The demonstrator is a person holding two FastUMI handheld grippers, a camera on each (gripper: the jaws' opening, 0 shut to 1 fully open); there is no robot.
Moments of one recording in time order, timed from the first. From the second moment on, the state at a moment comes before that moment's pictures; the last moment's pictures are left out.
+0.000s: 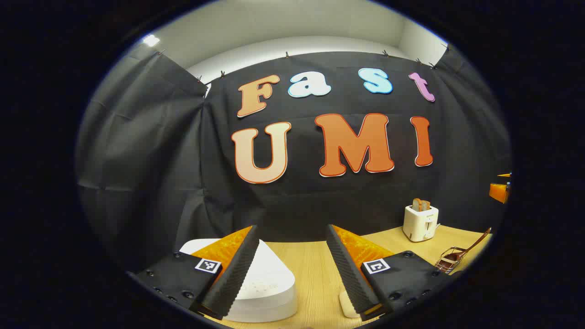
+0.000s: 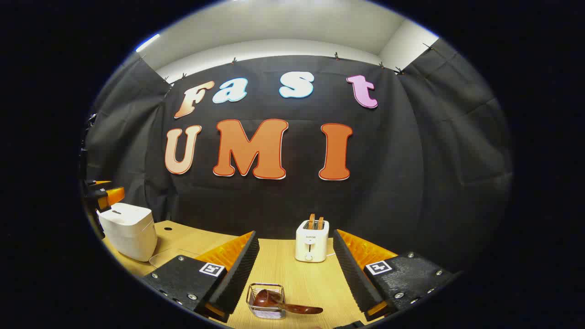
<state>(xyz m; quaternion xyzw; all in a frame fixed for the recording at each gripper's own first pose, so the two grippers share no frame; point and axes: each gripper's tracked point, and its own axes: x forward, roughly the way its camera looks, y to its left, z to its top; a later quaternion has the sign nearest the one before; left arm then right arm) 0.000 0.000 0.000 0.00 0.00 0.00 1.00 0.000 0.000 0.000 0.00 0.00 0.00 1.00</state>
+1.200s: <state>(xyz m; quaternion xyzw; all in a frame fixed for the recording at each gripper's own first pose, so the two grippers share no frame) 0.004 0.018 0.008 0.00 0.01 0.02 1.00 -0.005 0.005 0.083 -0.08 -0.04 0.01 1.00</state>
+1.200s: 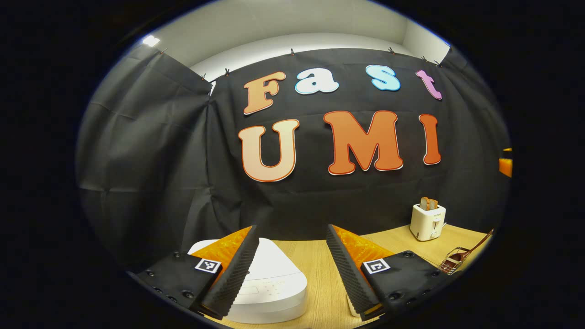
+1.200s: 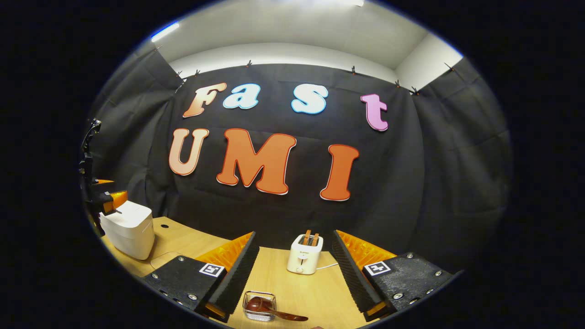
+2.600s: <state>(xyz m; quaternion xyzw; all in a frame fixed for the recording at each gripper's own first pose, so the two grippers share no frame) 0.038 0.115 -0.076 -0.07 0.27 0.09 0.96 0.011 -0.006 0.020 -0.09 0.01 0.01 1.00</state>
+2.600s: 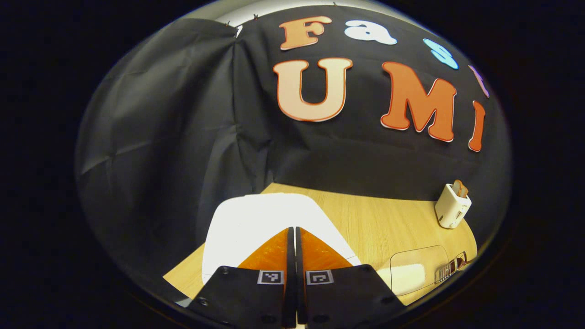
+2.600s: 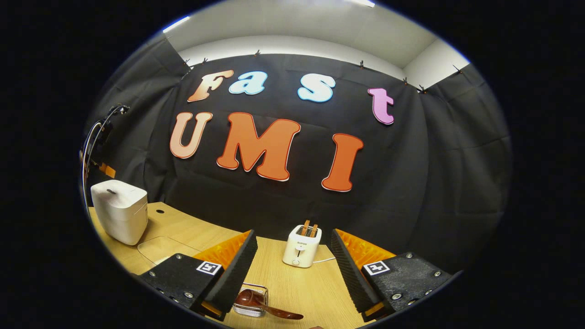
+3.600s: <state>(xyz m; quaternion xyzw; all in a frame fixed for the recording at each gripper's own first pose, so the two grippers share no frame) 0.055 0.132 -0.052 -0.08 0.22 0.12 0.96 0.000 -0.033 -0.024 -0.08 0.07 -0.01 0.99</state>
